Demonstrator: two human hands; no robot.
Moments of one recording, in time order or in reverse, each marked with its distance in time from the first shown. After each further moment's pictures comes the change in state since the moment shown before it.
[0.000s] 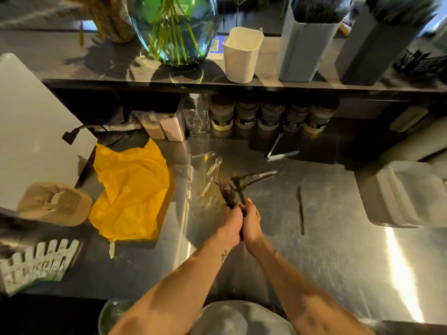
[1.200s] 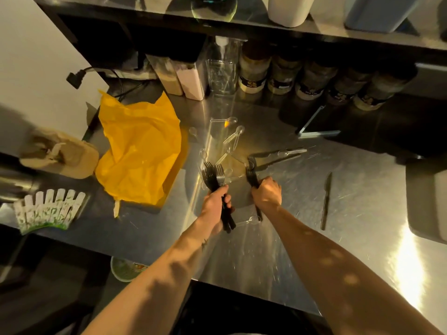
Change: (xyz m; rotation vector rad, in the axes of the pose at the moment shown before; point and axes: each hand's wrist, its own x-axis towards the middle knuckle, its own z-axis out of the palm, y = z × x) left_hand 0.062 -0.025 -0.074 -0.220 0.066 -0.099; right_hand 0.111 0.007 -0.004 -1.082 -0.018 -0.107
